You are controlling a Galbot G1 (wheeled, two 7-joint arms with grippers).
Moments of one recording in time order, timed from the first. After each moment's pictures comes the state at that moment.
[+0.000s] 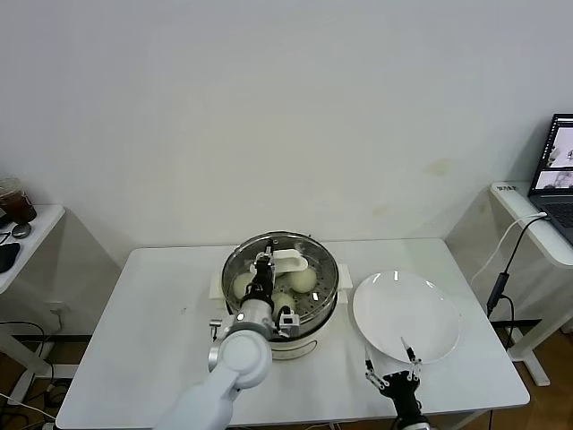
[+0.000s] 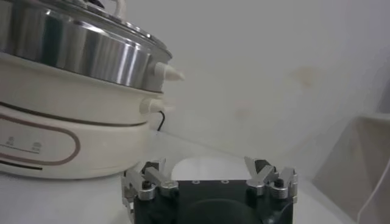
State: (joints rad) left arm 0.90 -1.31 0.09 -1.81 1.32 0.55 0.26; right arm -1.57 1.54 0.64 1.69 -0.23 0.42 -0.10
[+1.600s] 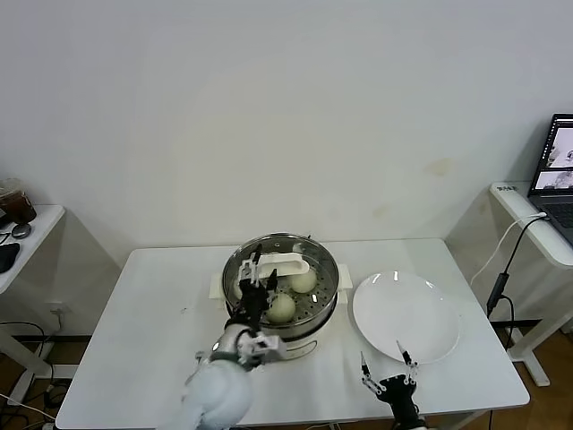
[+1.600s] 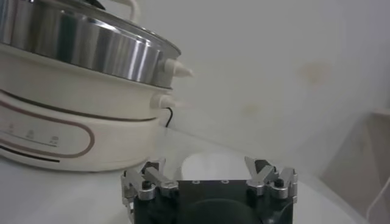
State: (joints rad) left arm 1.16 -1.29 -0.06 -2.05 0.93 0.43 0.10; right arm -1.60 1.52 0.62 1.71 -0.21 0.42 -0.11
